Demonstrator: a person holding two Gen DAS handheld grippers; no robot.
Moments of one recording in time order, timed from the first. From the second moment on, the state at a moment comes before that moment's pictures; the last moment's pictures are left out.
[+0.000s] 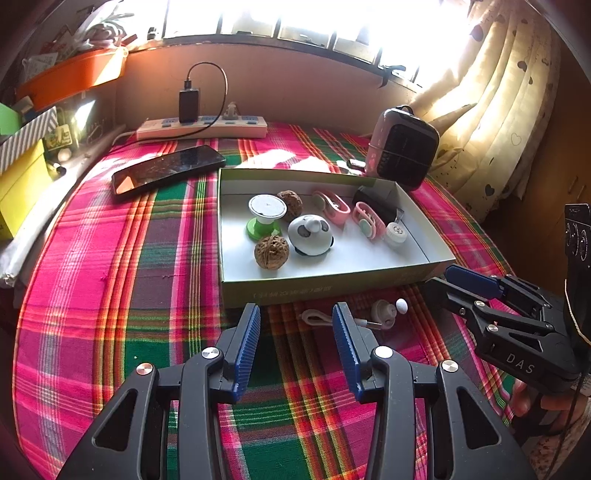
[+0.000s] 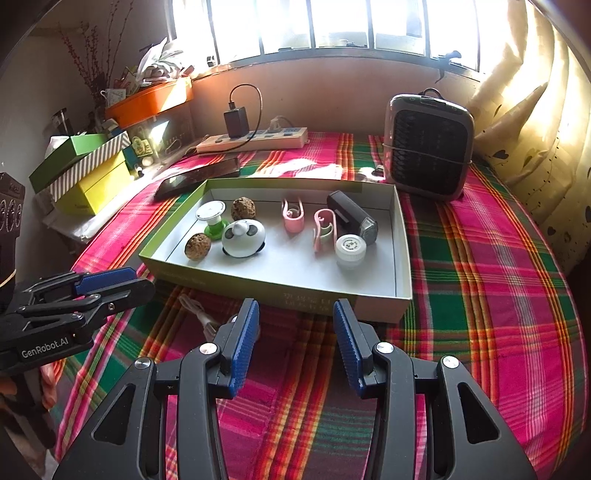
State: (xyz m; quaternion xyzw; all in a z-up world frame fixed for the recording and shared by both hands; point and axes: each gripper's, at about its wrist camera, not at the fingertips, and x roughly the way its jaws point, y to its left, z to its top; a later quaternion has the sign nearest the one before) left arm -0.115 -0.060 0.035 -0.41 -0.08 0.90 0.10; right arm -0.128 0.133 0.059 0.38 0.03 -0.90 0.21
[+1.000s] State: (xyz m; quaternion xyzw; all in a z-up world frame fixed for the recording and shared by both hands) left arm -0.111 -0.077 0.014 -0.43 -0.11 0.89 0.10; right arm -0.129 0.087 0.030 0.43 0.05 -0.86 0.26
